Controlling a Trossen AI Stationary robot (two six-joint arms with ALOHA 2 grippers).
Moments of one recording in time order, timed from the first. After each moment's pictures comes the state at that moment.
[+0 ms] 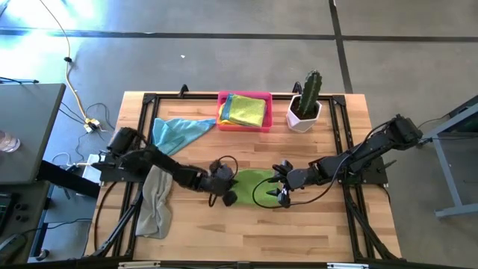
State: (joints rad) left arm -0.20 1.87 0.81 0.26 -0.46 -0.64; right arm 0.35 1.40 0.61 0.11 0.19 0.58
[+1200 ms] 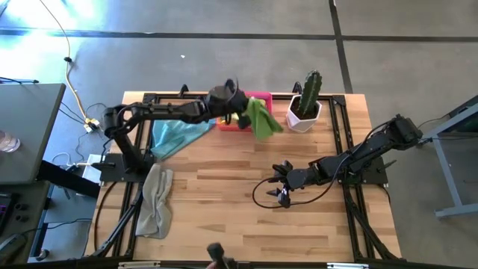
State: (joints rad) left arm 0.48 1.73 1.19 0.20 -0.15 0.21; right arm 0.35 1.40 0.61 0.11 0.19 0.58
